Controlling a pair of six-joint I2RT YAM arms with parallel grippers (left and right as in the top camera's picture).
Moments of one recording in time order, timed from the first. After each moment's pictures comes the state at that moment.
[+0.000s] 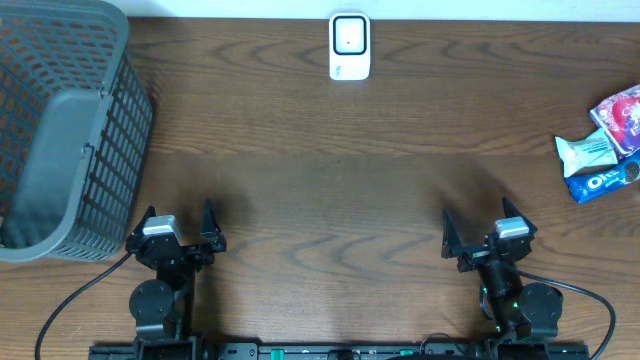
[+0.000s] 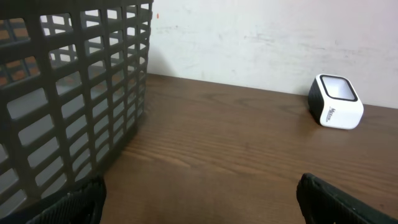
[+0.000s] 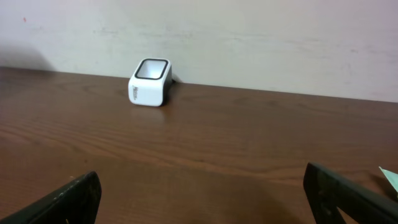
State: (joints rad) left arm 0.06 0.01 0.01 -0.11 0.00 -0.12; right arm 0.00 0.01 0.01 -0.06 -0.20 -0.03
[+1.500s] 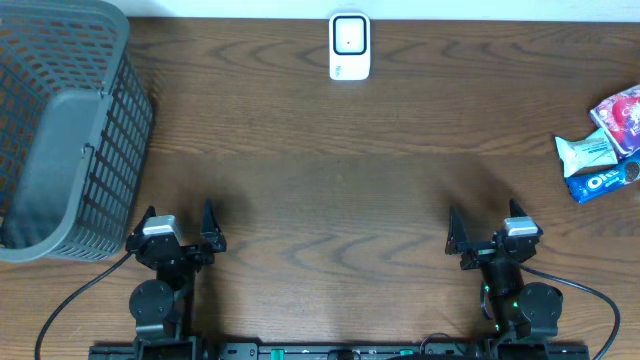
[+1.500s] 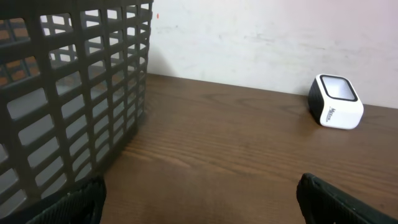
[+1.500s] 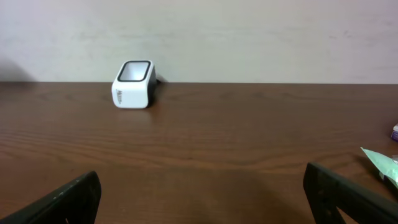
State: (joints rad) left arm 0.06 0.01 0.01 -0.11 0.00 -0.12; right arm 0.00 0.01 0.01 -0.06 -0.12 0.03
